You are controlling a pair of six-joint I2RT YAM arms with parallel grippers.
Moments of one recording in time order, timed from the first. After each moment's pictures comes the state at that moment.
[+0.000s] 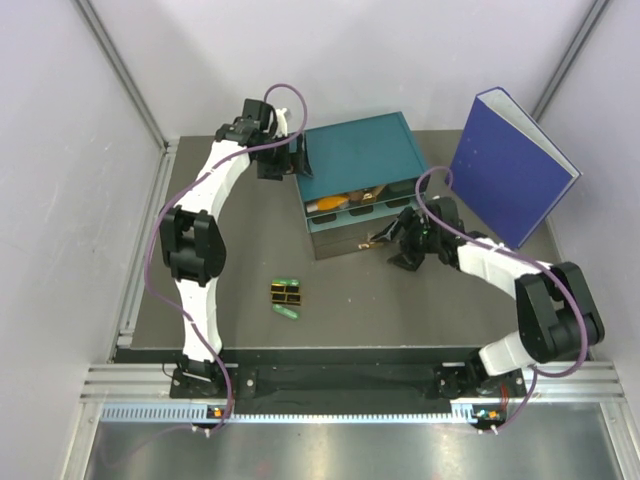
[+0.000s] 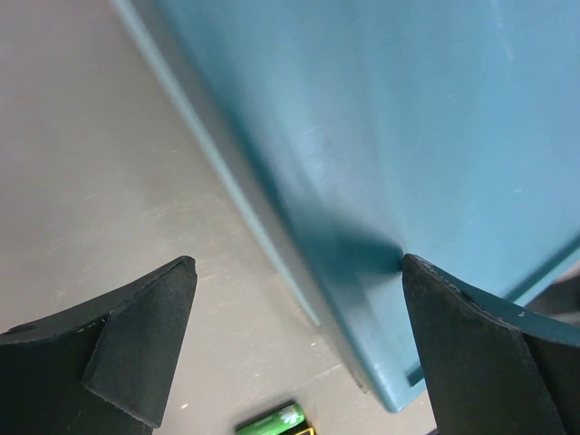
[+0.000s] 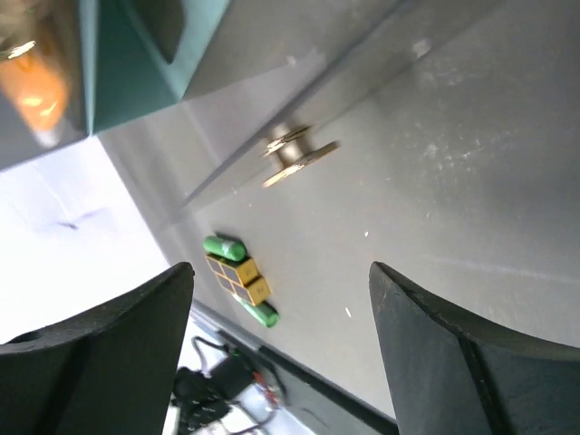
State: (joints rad) left arm -0.24 2.12 2.06 -0.85 0.34 -0.24; right arm 0.33 1.47 0.74 -0.07 -0.40 1.10
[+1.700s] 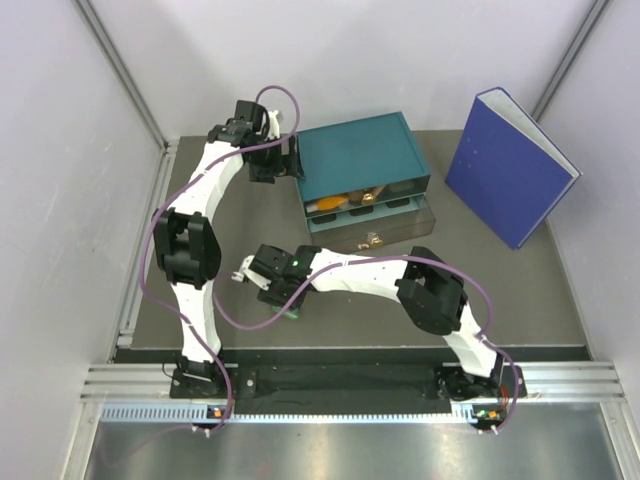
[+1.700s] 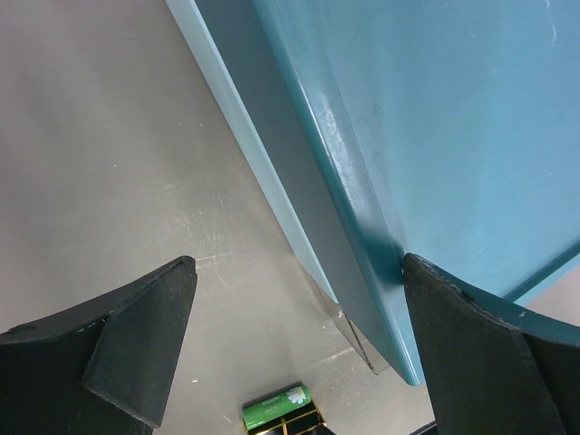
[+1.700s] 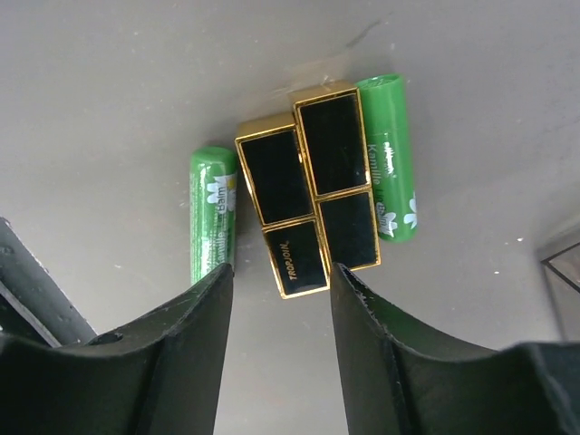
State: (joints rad) left arm -0.21 2.08 2.01 -0.88 0.31 -0.23; right arm 1.19 2.14 1.71 -0.72 0.08 -0.12
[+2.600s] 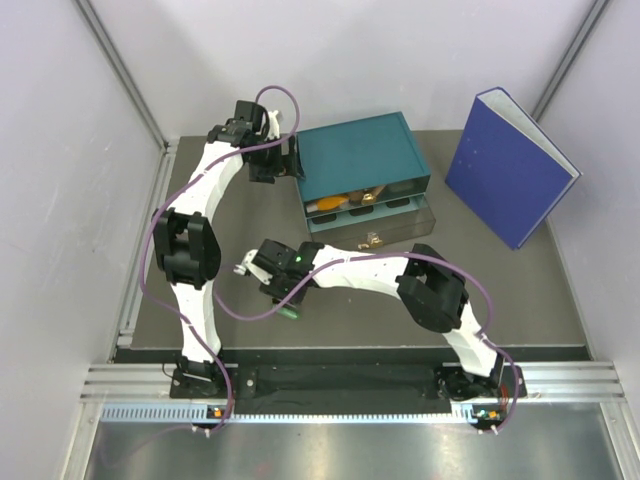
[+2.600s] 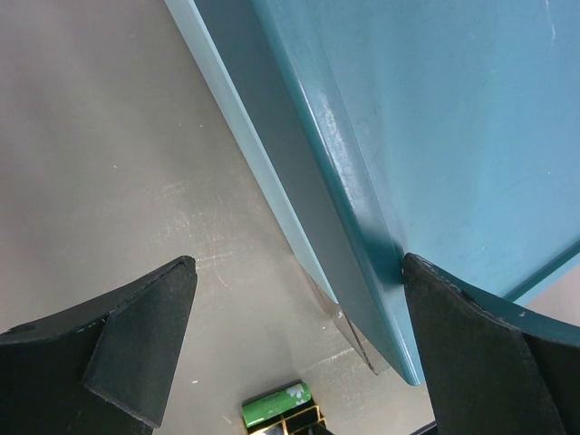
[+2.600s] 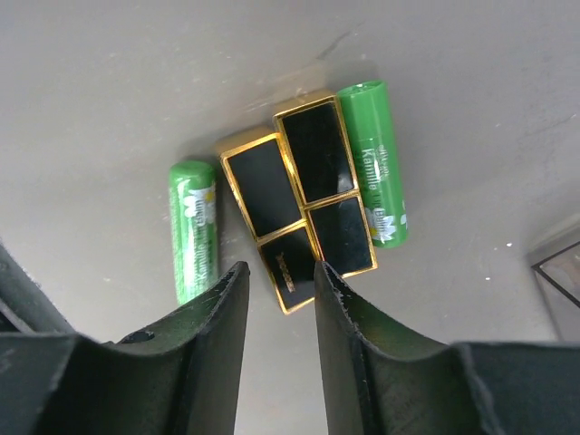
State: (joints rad) left arm -0.21 2.07 2.01 -0.88 0.31 -0.23; right arm 1.17 2.14 1.70 -0.69 0.06 -0.09
